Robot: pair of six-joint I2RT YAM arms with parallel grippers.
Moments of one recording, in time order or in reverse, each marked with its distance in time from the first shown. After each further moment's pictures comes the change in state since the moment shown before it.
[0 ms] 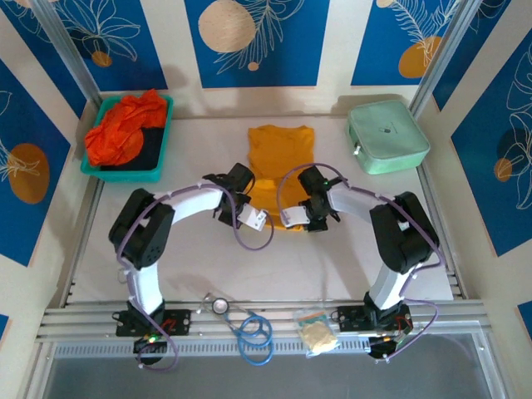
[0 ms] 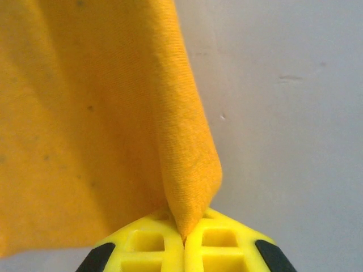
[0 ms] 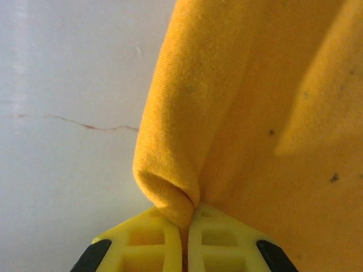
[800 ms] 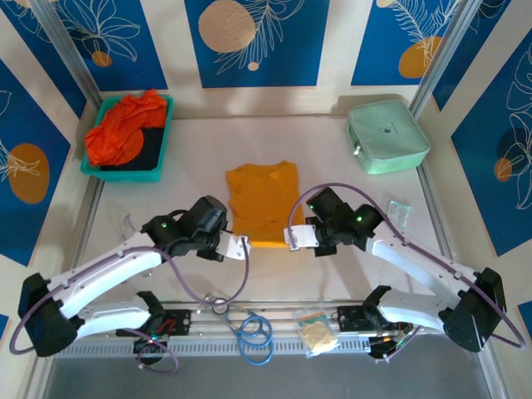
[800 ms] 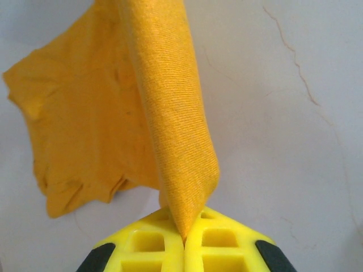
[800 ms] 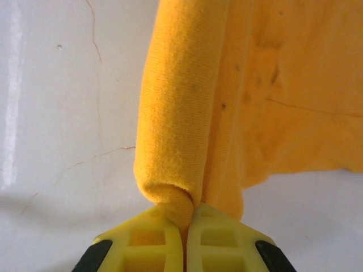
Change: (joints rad) left arm -0.238 -0.775 -0.321 -0.161 -0.053 -0.380; right arm 0.267 -0.604 -0.088 -0.274 0.043 0.285
